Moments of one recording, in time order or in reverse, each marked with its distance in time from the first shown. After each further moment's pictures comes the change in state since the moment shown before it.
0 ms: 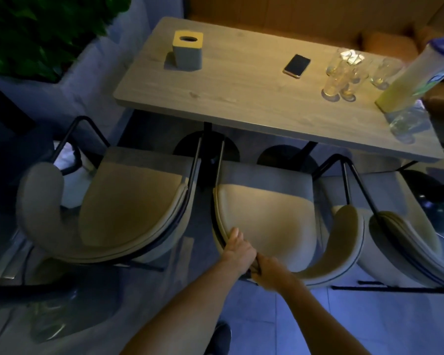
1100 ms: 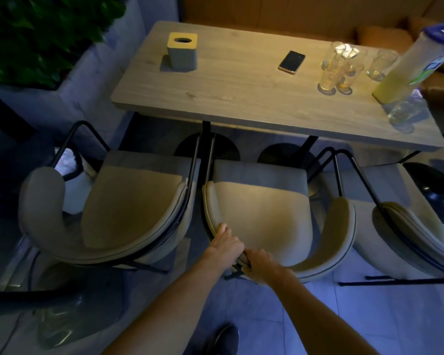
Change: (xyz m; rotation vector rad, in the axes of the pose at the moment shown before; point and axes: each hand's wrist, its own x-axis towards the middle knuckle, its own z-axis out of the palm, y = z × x) left_hand -0.018 -0.032 0.018 -0.017 0.105 0.036; right_hand 0.012 -0.027 0.011 -0.067 0.006 -0.085
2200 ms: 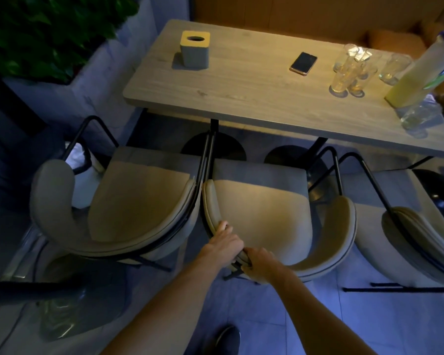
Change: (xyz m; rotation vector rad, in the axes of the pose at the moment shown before) left_hand -0.016 -0.020 0.006 -0.041 0.017 0.017; right_hand 0.017 -0.007 0.012 0.002 0.029 -0.039
